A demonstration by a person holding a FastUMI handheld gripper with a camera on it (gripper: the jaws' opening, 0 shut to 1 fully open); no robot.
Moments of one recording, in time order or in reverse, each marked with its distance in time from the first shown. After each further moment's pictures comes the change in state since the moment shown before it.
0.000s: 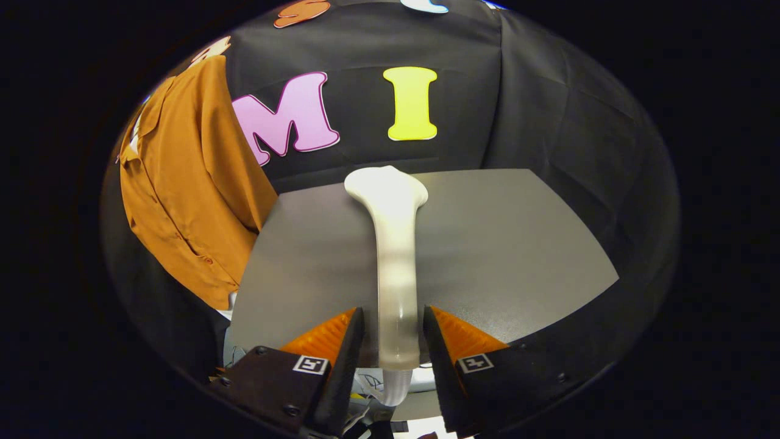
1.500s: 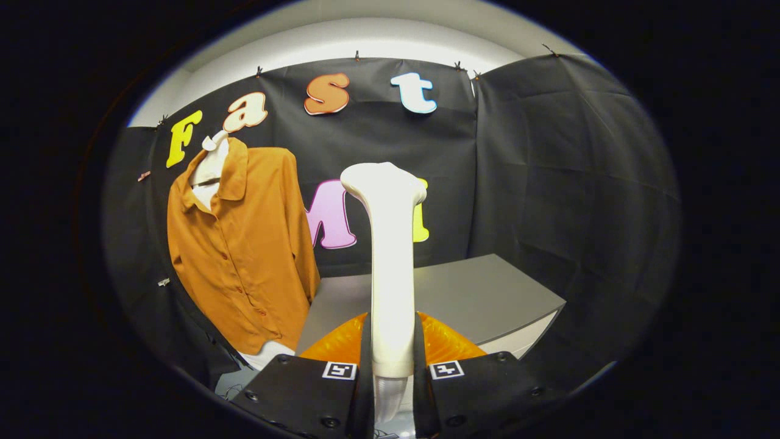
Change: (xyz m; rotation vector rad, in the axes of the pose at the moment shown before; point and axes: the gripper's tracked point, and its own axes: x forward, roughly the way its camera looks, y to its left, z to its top) arm -0.198 0.039 0.028 0.044 -0.610 -0.009
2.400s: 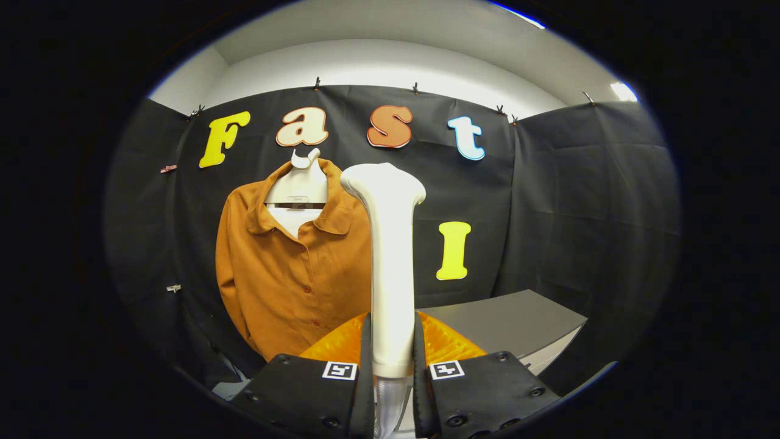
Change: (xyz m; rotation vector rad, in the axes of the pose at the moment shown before) arm -0.028 0.201 0.037 -0.090 -0.135 0.028
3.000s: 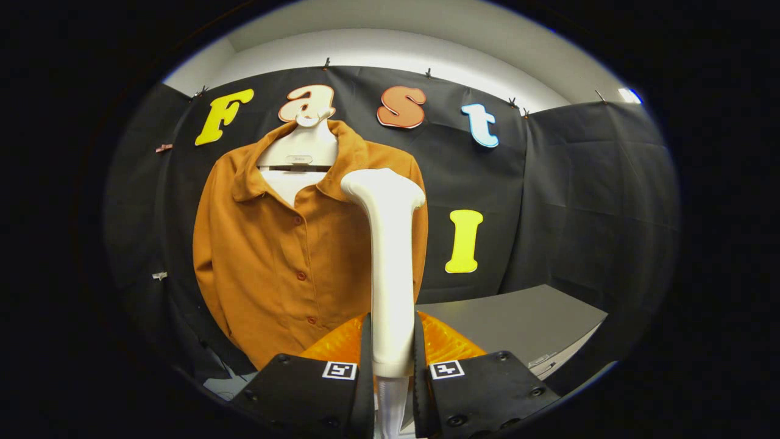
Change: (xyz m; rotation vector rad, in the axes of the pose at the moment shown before) arm 0.076 0.031 -0.056 -0.067 0.024 -0.005
